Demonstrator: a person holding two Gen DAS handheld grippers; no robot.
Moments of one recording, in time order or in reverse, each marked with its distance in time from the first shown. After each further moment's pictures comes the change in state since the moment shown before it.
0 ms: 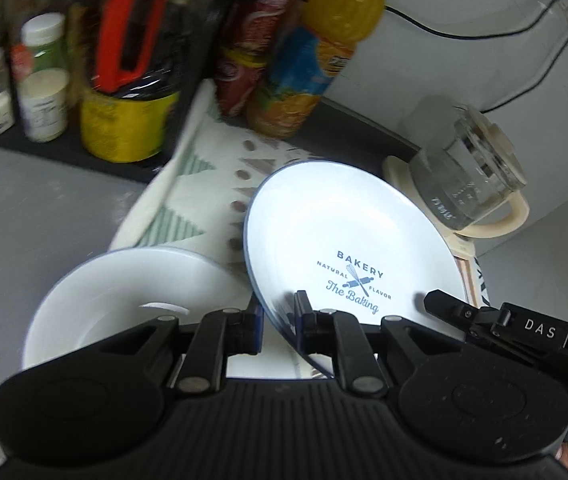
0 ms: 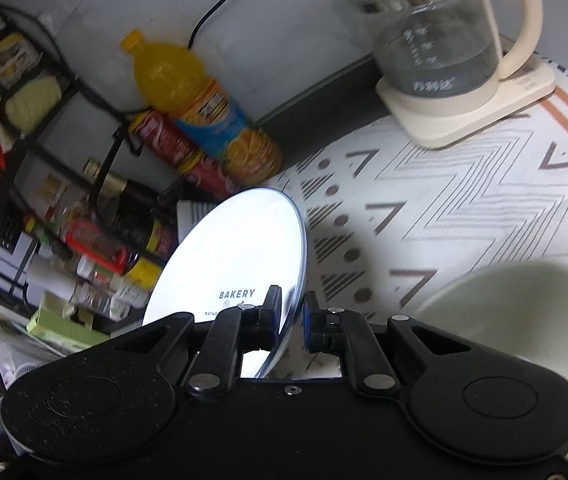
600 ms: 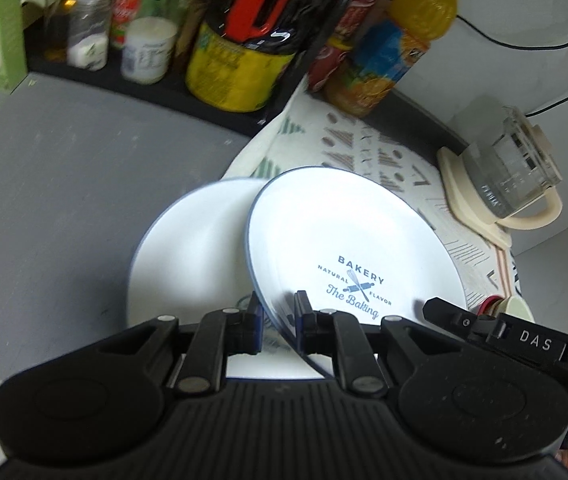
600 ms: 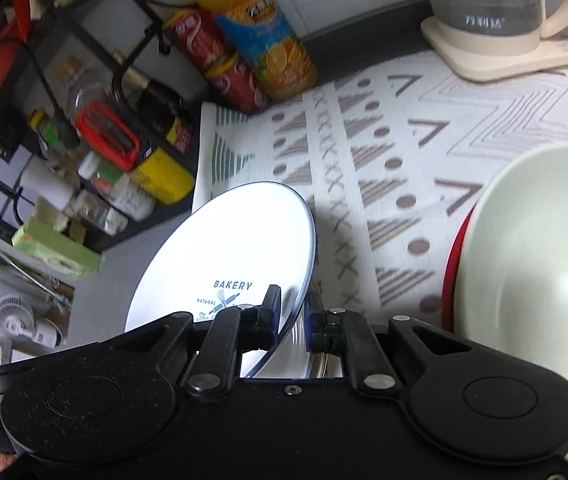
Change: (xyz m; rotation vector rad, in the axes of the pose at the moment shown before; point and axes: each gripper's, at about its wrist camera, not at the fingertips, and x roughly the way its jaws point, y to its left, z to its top) left arm -0.028 0.072 -0.049 -0.082 0.015 0.069; right arm 0.023 0.039 -0.066 -0.118 0.123 -0.042
